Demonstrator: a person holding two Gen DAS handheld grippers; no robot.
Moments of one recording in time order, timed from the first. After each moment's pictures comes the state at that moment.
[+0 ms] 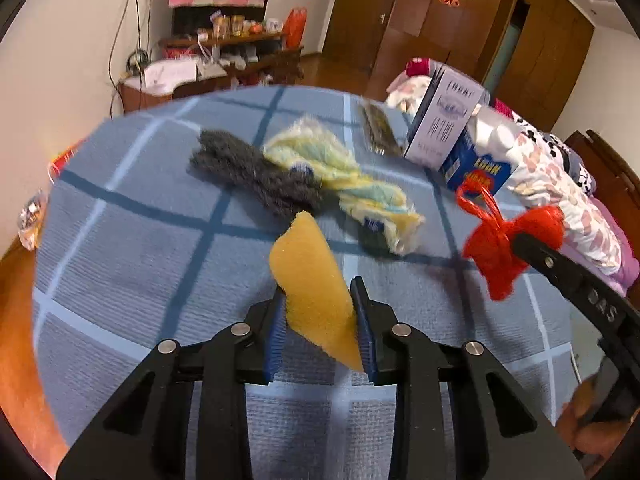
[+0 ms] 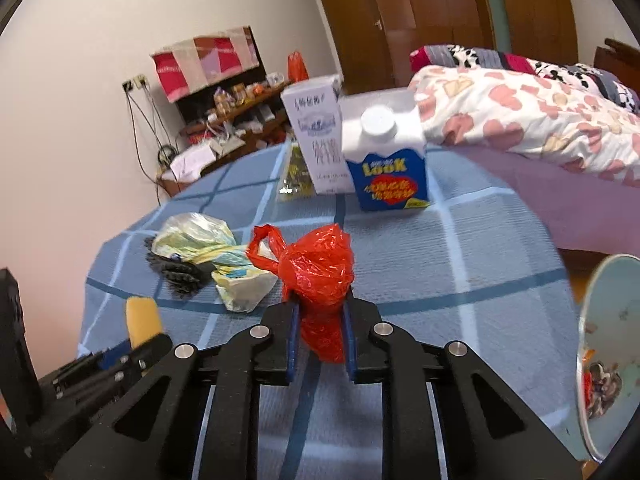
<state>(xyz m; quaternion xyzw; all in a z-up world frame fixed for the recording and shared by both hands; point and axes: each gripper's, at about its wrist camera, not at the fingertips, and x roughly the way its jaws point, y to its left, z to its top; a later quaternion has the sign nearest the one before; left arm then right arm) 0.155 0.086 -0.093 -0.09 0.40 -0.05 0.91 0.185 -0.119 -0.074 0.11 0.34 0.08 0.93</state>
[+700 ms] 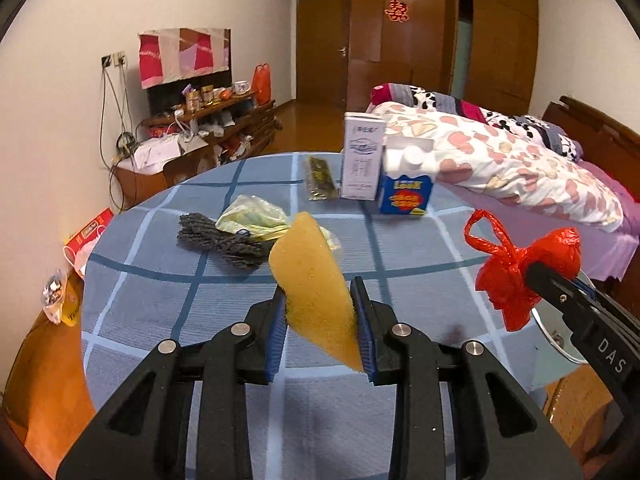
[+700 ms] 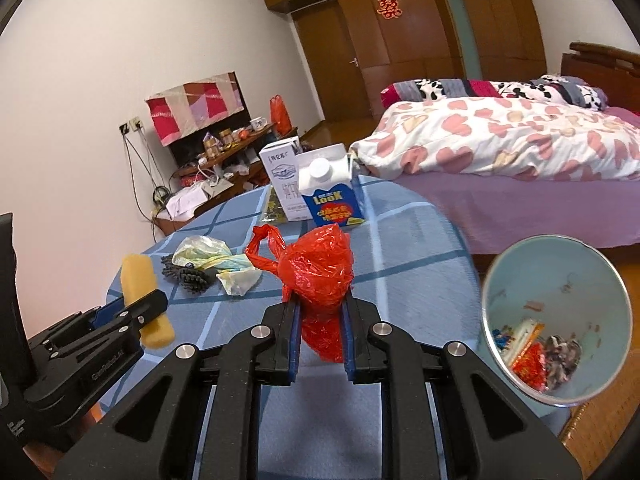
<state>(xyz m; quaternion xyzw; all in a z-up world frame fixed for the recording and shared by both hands) 0.096 0.021 -0.032 0.02 0.33 -0.07 0.94 0.085 -0.166 -0.038 0.13 0.27 0.04 0.95</state>
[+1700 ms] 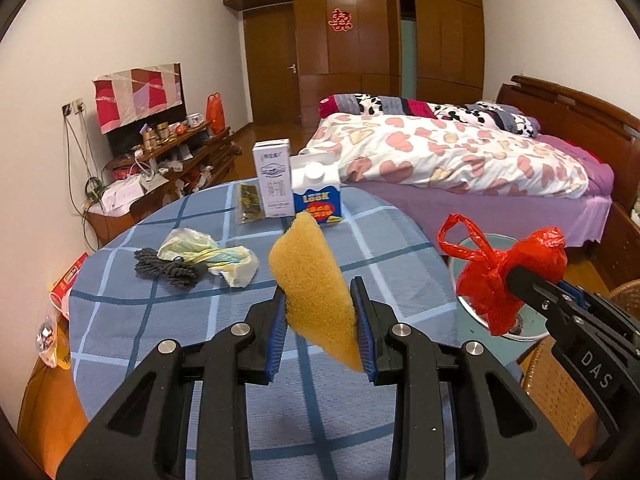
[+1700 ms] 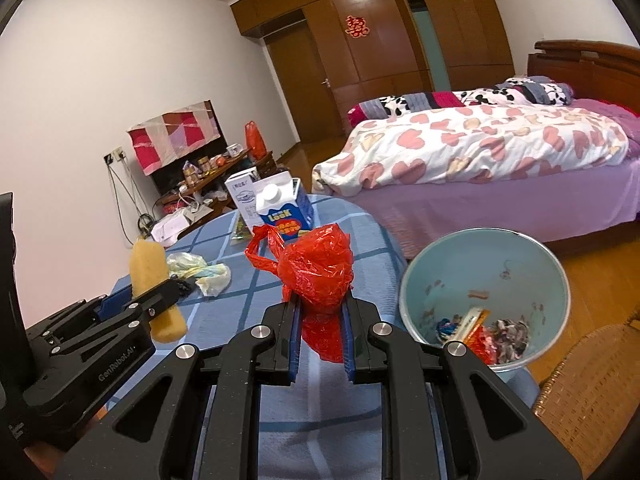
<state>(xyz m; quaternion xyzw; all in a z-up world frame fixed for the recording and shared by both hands) 0.041 -0.057 -0.008 0.07 0.29 -0.14 0.94 0.007 -0.218 -0.024 0.16 0.24 -0.01 0.96</state>
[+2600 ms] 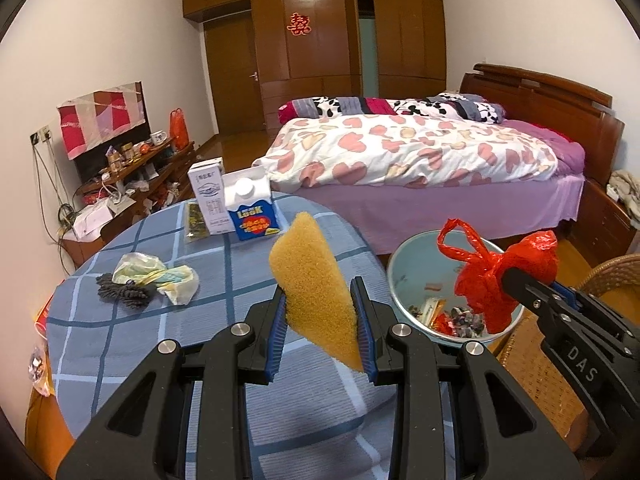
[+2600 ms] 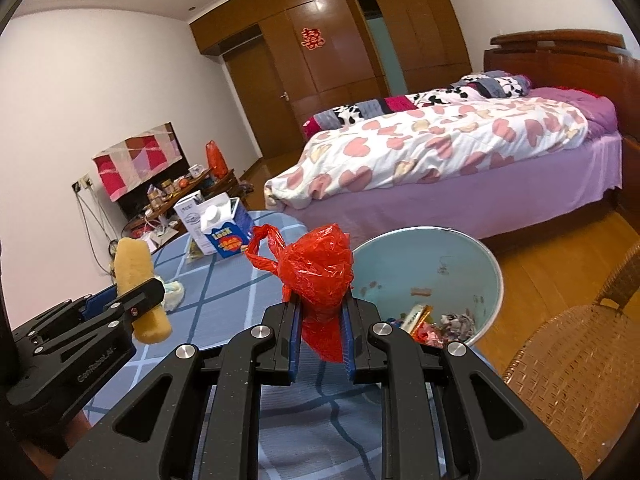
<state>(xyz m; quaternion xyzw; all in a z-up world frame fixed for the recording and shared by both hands) 0.023 -0.118 -0.001 0.10 0.28 -0.19 0.93 -0.027 -0.273 -0.027 0.19 0.23 -0.08 0.95</state>
